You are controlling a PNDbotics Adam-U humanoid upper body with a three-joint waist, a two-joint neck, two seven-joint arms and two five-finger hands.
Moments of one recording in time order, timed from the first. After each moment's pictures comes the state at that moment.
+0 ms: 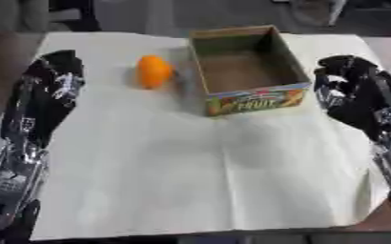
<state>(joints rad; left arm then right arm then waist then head) -0.26 0.27 -0.05 -1.78 0.02 0.00 0.11 -0.34 -0.36 0.14 -1.71 -0.05 0.01 -0.02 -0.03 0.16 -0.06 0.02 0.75</state>
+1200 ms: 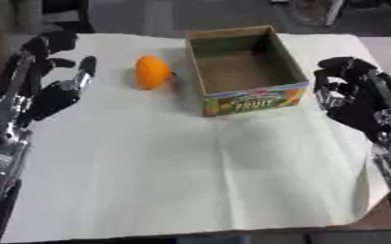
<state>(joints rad) -0.44 0.46 -0.05 -1.71 -0.31 0.09 -0.17 -0.33 -0.36 0.14 -1.71 -0.05 0.01 -0.02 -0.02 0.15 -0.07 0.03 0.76</state>
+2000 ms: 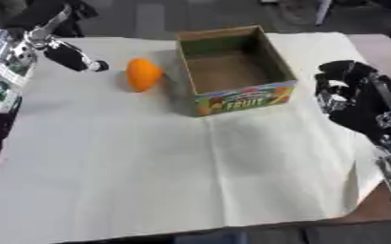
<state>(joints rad) -0.85 0.51 -0.15 -1.16 -0.87 0.05 -0.32 -0.33 -0.36 0.16 -1.70 -0.05 0.01 0.00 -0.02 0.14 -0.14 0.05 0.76</state>
